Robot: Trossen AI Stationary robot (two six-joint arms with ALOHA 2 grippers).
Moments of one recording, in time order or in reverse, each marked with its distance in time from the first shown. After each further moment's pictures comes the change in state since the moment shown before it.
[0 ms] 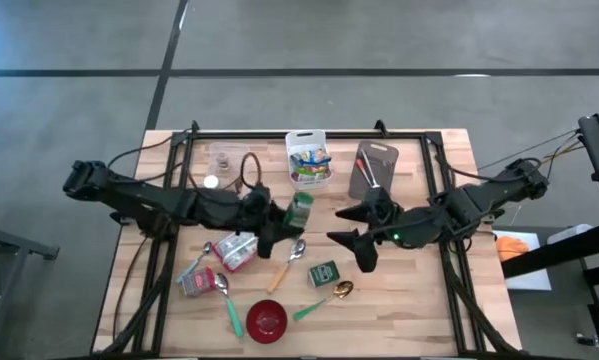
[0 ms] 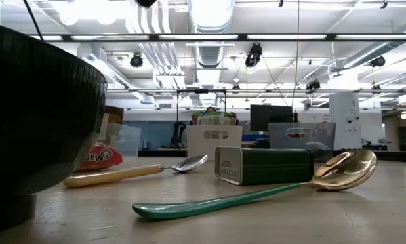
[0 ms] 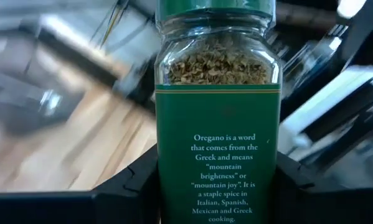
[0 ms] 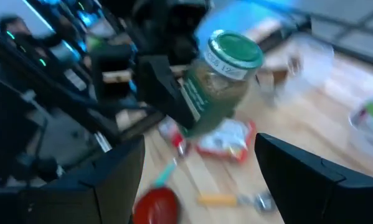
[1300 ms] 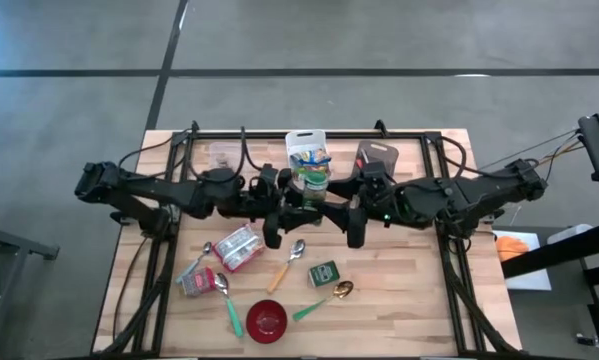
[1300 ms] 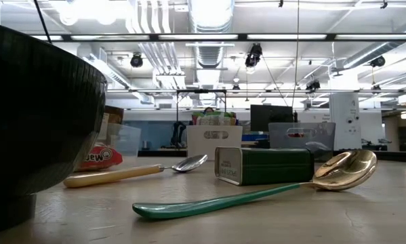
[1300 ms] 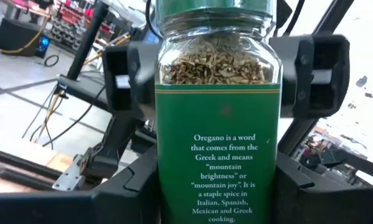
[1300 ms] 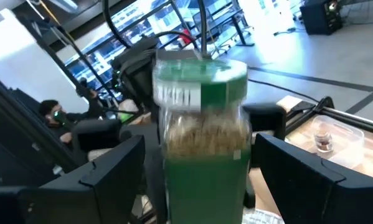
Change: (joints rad) left arm 0.076 0.126 0.174 0.303 0.147 0.190; right arm -0.103 0.017 -0.002 0.386 0.011 -0.169
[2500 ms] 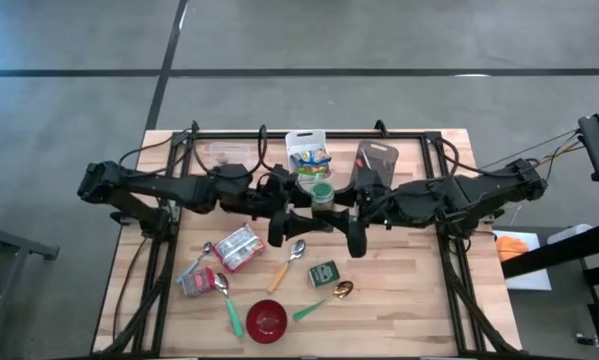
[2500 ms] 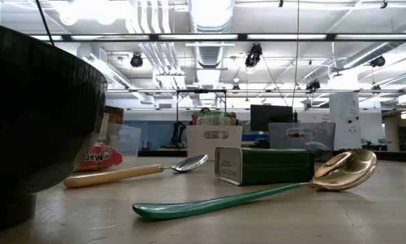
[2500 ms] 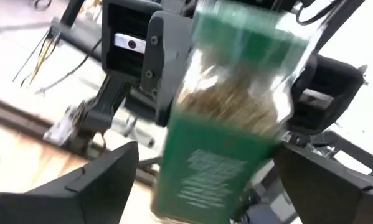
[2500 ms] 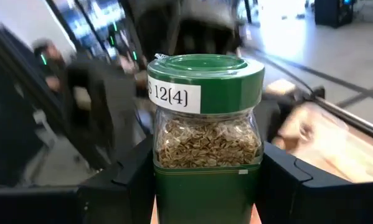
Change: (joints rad) left arm 0.032 0.017 0.079 -0.216 0.102 -0.135; right arm -0.007 -0.003 0.000 -0.157 -0.100 -0.105
